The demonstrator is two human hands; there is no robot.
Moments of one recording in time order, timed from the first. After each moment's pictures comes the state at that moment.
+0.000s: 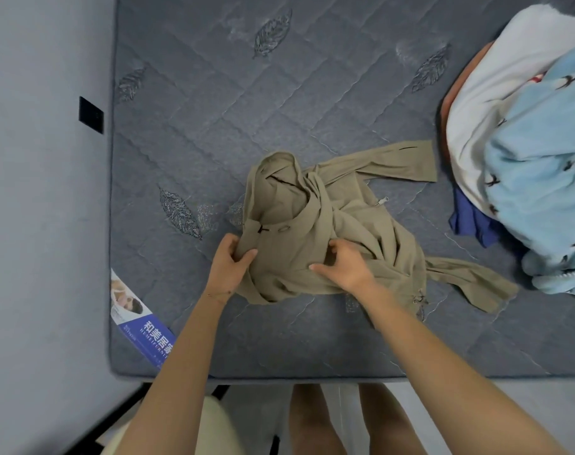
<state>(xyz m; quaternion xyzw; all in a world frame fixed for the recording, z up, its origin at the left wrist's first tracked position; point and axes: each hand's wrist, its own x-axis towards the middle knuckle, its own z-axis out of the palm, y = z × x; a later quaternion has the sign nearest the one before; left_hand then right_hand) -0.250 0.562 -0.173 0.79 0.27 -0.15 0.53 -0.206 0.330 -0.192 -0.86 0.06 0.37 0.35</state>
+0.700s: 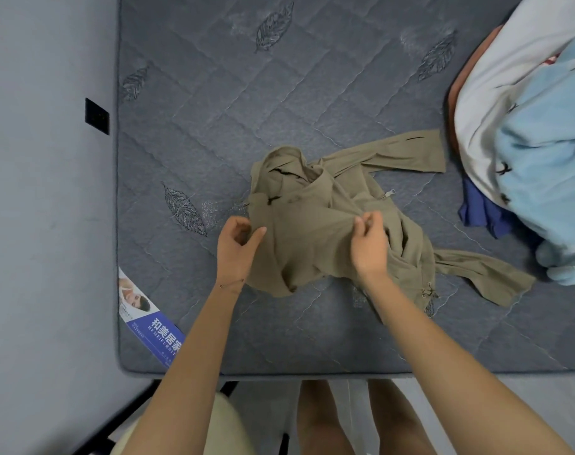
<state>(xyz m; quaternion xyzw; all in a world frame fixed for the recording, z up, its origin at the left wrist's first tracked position) -0.233 0.539 -0.153 0.78 0.25 -0.02 0.58 -0.199 0.328 -0.187 -0.82 0.23 0.11 0.51</state>
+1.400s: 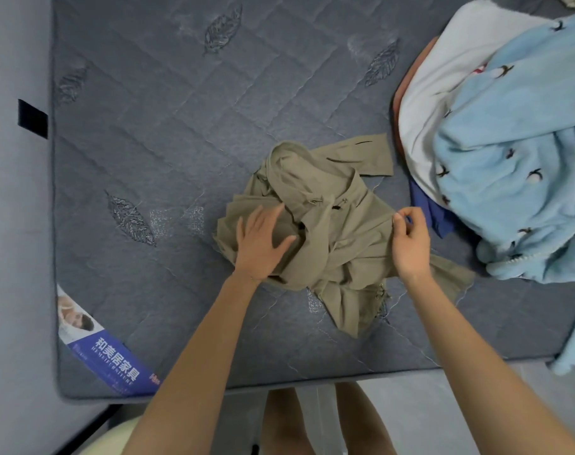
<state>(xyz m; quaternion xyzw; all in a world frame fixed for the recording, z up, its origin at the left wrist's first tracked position) -0.200 0.438 -0.202 0.94 0.04 -0.15 0.29 -0.184 0.178 -0.186 -0.83 0.23 0.05 0.51</state>
